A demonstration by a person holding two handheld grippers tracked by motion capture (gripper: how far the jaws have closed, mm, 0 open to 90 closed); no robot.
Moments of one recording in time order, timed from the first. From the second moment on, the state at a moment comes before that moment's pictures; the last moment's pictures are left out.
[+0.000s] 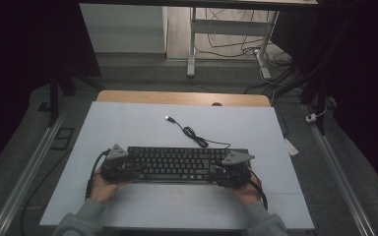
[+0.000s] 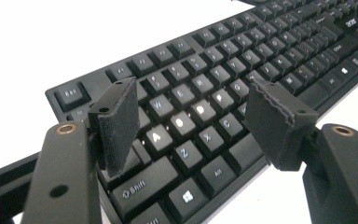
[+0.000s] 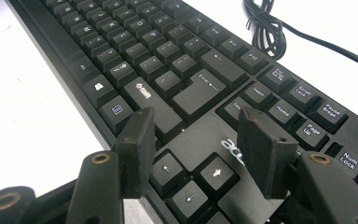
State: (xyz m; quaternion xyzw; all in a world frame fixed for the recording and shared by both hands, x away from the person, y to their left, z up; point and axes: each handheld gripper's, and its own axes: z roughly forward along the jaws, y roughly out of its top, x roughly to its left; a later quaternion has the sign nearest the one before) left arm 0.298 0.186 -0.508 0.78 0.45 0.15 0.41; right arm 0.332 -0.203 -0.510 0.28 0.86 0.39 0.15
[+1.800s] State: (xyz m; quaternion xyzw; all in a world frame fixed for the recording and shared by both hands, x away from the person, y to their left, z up) left arm 0.351 0.146 -0.512 0.86 0.39 0.10 0.32; right arm 0.334 -0.204 -0.512 0.28 0.87 0.38 0.16
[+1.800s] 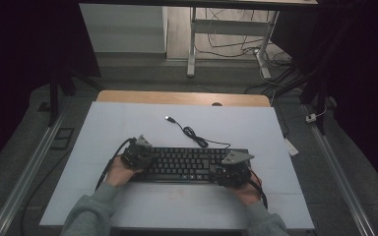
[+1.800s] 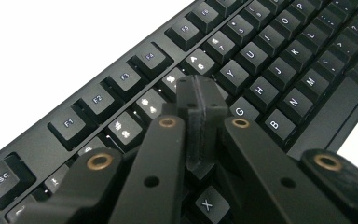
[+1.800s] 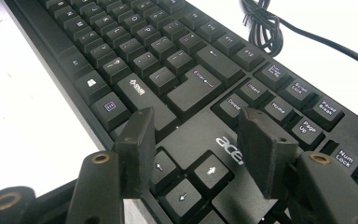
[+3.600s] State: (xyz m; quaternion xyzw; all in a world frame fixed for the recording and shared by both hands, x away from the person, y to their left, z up) left arm 0.313 0.175 -0.482 0.82 0.42 0.11 0.38; right arm 0.333 -0.203 -0.504 0.28 0.85 0.41 0.15
